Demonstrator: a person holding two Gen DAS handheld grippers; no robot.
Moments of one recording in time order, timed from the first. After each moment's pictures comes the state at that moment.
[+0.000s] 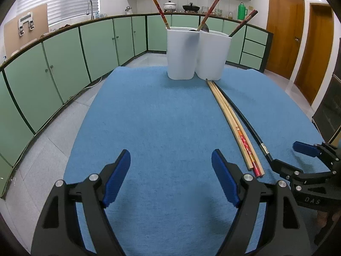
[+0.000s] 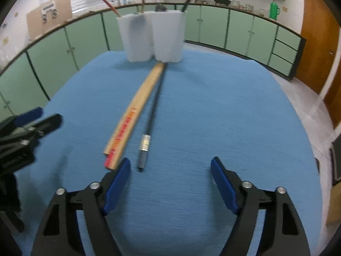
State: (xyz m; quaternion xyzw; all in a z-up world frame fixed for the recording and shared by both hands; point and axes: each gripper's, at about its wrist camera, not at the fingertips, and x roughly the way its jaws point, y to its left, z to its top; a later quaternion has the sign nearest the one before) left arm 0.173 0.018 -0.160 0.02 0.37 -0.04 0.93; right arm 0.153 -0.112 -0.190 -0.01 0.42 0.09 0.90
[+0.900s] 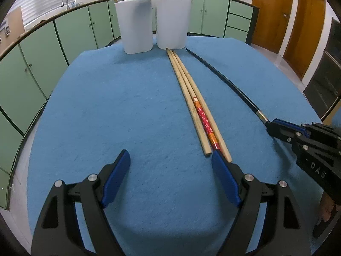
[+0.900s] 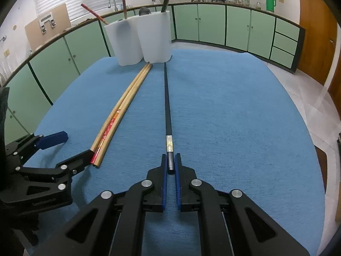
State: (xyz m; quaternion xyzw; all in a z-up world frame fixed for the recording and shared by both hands) left arm 0.183 -0.051 -0.190 0.05 0.44 -0.09 0.89; right arm 0.159 -0.153 -0.195 0.03 0.42 0.10 0.90
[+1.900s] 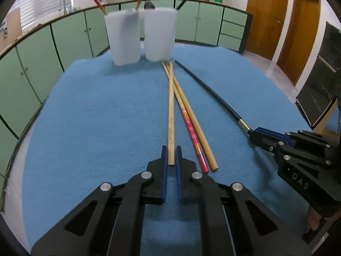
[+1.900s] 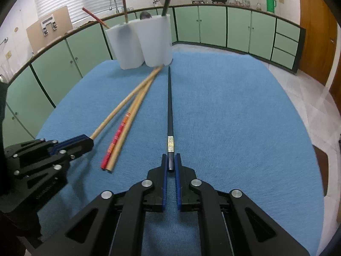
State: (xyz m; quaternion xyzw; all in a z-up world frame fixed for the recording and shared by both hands) left arm 0.175 -0.066 -0.173 0.04 0.41 -0.11 0.90; right arm 0.156 -0.156 -0.186 0.03 0.41 0.11 0.90
